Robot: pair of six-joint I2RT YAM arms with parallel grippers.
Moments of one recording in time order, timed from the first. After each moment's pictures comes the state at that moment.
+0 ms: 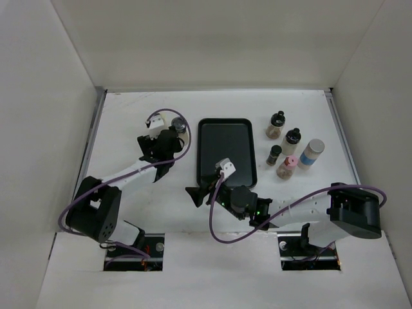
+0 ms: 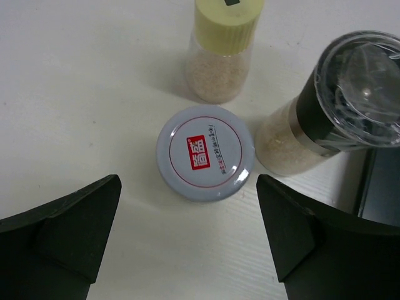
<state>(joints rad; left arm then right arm) -0.47 1.41 0.72 0.12 -0.71 -0.47 1.30 1.44 0.59 0.82 0.48 0.37</state>
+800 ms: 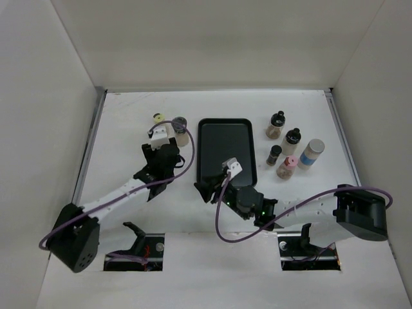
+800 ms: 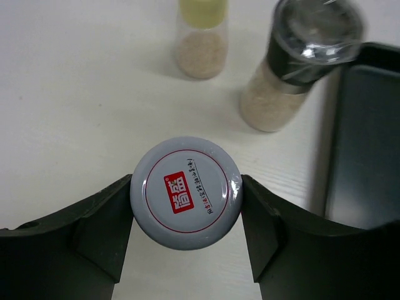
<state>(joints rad) -0.57 1.21 0.58 0.09 -0.76 -0.43 1.28 1.40 0.54 0.83 0.48 0.37</state>
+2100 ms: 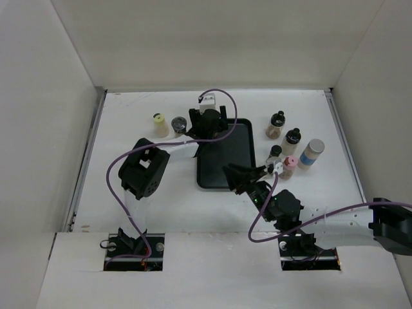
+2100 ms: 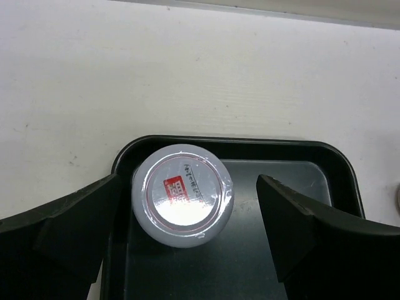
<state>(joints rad) -0.65 2.02 1.31 0.34 -0.52 -0.39 1.25 1.06 0.33 1.05 0.67 0.34</state>
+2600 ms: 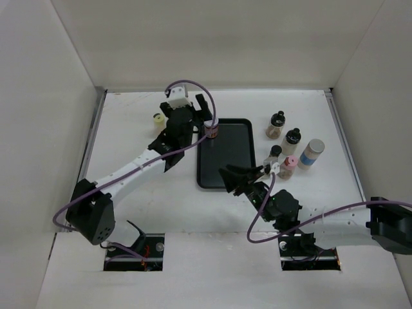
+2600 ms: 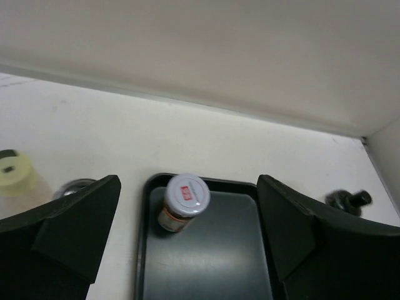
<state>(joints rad) -0.68 1.44 1.07 0.30 -0.57 -0.40 1.25 1.07 0.33 1.06 0.63 0.34</state>
